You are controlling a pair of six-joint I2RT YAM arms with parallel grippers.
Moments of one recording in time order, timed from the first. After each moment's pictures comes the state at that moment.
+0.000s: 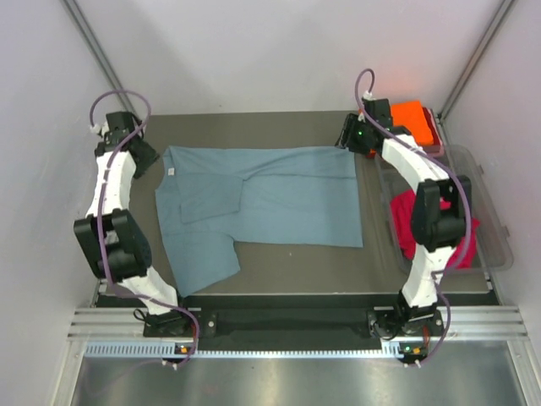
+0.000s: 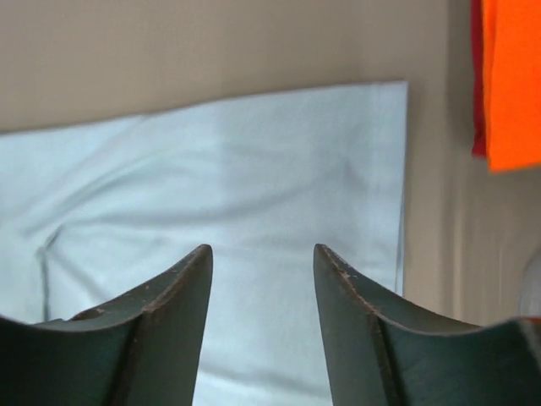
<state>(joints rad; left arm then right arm) 0.25 1.73 1.56 -0.67 -0.14 -0.55 0.20 1.97 1.64 -0.43 -0.11 0.41</state>
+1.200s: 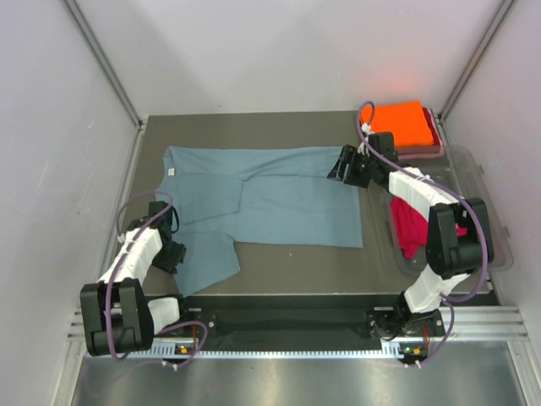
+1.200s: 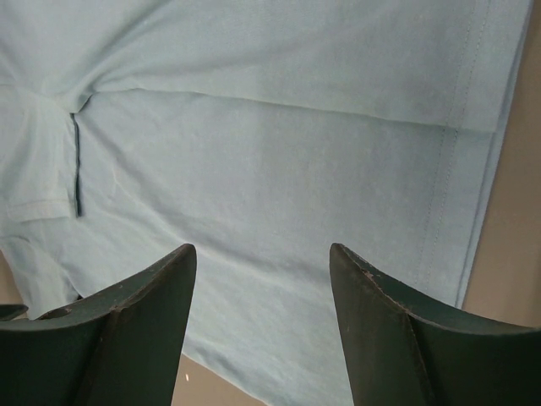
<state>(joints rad) 0.11 1.17 0.62 -0.89 -0.26 -1.07 0.22 1.67 1.13 -0.22 -0.32 0.46</state>
